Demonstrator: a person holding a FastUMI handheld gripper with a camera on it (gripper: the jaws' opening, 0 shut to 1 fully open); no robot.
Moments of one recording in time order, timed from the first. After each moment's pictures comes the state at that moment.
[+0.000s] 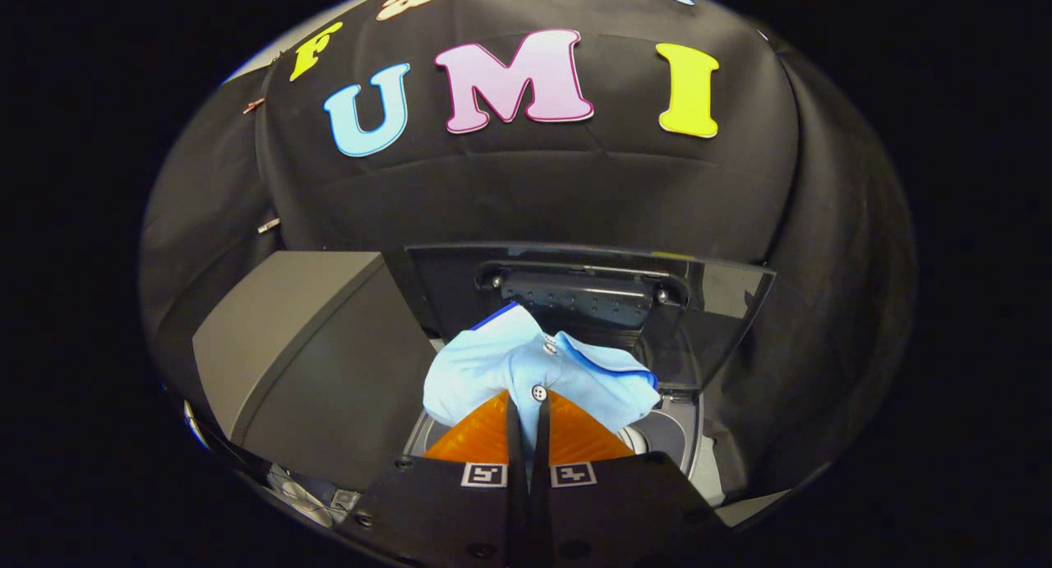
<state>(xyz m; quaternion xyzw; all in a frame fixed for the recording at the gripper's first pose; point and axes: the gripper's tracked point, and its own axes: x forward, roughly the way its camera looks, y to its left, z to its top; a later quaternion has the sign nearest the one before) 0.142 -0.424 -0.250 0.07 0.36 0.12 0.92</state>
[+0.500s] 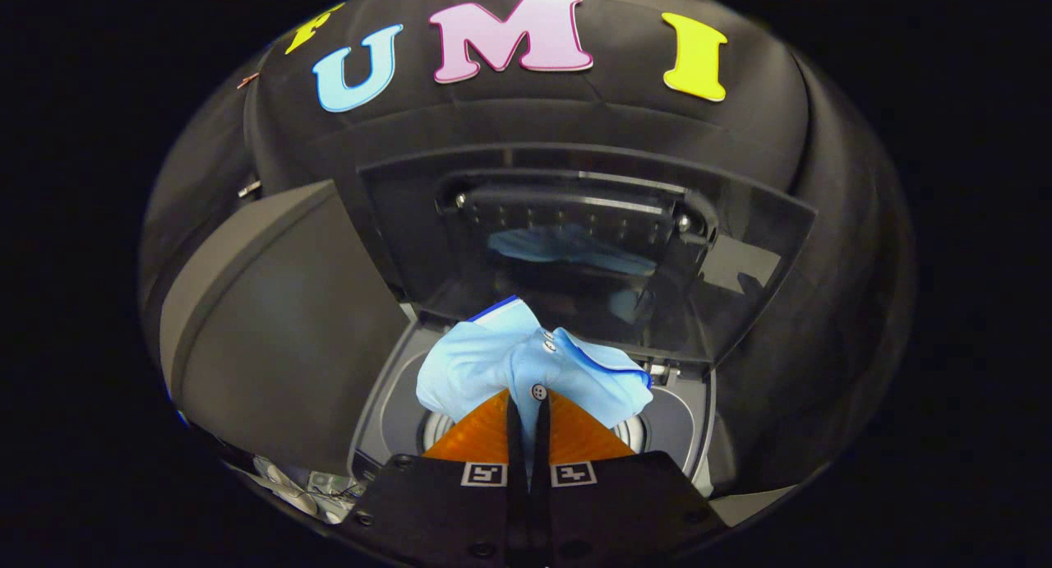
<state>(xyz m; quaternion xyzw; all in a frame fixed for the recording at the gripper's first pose) 0.139 -0.431 -0.339 0.04 0.42 0.11 0.90</state>
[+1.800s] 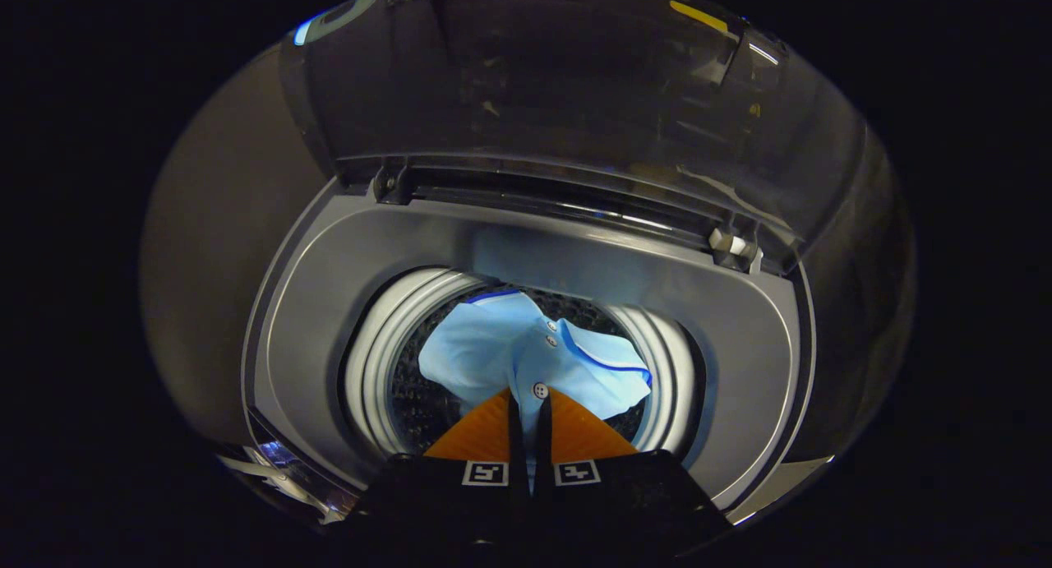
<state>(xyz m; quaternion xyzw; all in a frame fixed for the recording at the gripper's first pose) 0.097 -0.422 -0.492 0.00 0.54 0.07 0.84</state>
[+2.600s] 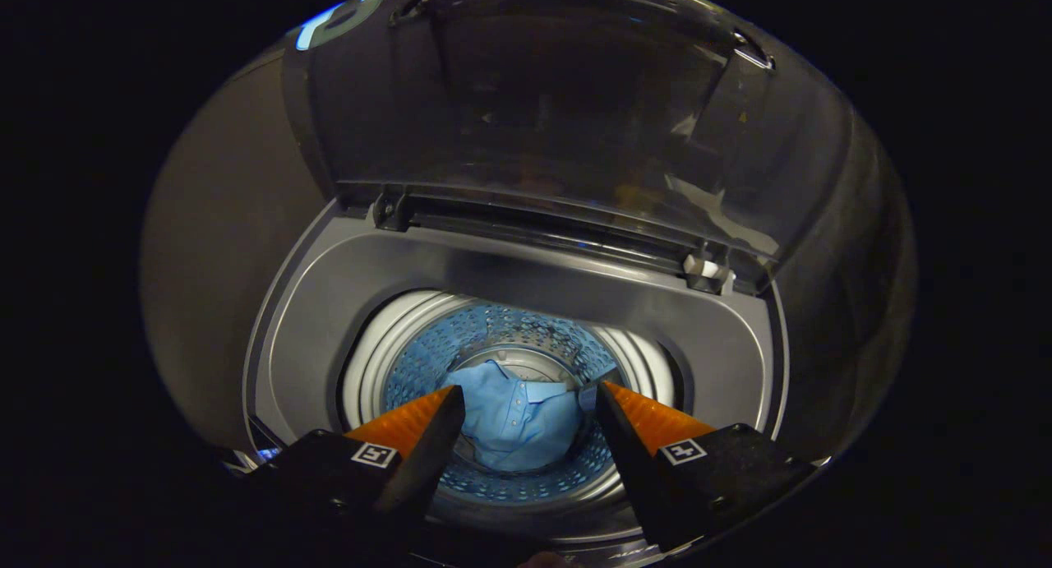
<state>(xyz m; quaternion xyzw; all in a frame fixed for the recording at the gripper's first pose) 0.108 -0.433 -0.471 -0.01 0.50 0.05 0.86</state>
